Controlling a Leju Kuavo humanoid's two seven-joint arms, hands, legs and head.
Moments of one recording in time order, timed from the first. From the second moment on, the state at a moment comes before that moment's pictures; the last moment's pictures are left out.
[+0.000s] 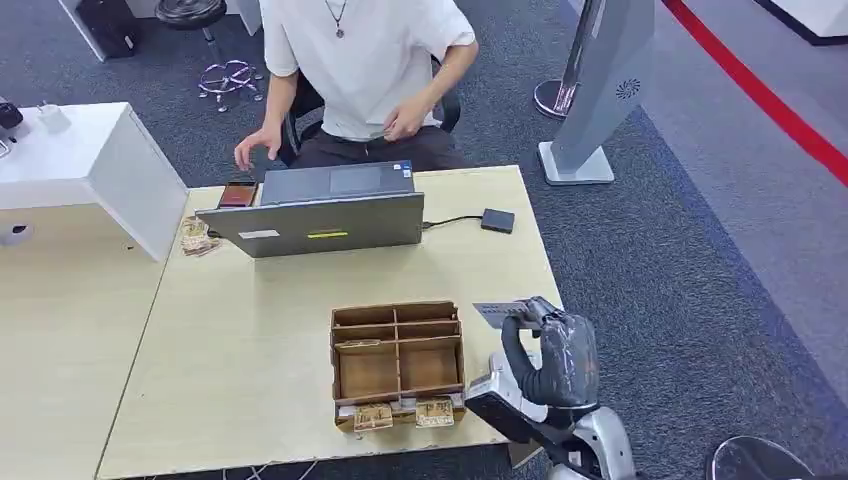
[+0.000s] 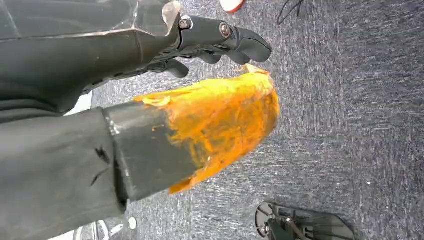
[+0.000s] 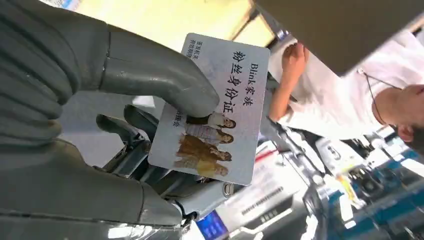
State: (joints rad) left arm -0.09 -0.19 1.01 -0.21 -1.15 0.27 -0.10; right arm 0.13 0.01 0.28 -1.68 0.94 -0.64 -0.24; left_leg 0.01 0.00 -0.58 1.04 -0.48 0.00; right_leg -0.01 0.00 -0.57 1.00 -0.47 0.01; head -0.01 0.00
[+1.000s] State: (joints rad) left arm -0.08 -0.19 1.01 -0.21 -1.15 0.28 -0.13; right arm 0.22 0.00 0.16 -1.56 0.58 -0.47 -0.32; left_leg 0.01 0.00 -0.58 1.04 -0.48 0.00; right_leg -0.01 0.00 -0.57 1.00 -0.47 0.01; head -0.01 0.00
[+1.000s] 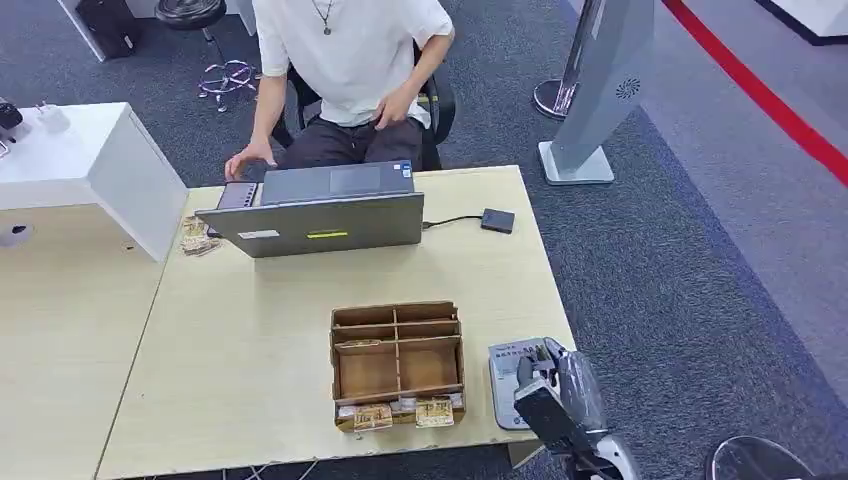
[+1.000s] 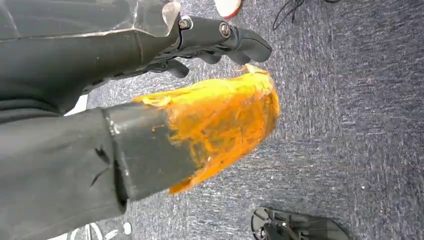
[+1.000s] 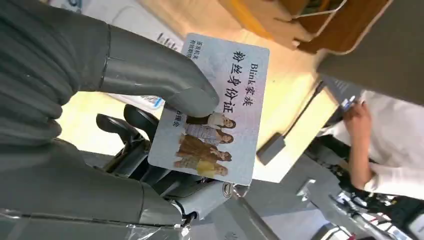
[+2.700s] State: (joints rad) left arm -0.08 -0.19 1.01 -0.21 -1.15 0.28 -0.13; right arm 0.23 0.03 0.07 -1.46 0.65 -0.44 -0.29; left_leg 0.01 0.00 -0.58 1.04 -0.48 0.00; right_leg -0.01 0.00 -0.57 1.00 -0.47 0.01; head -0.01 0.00
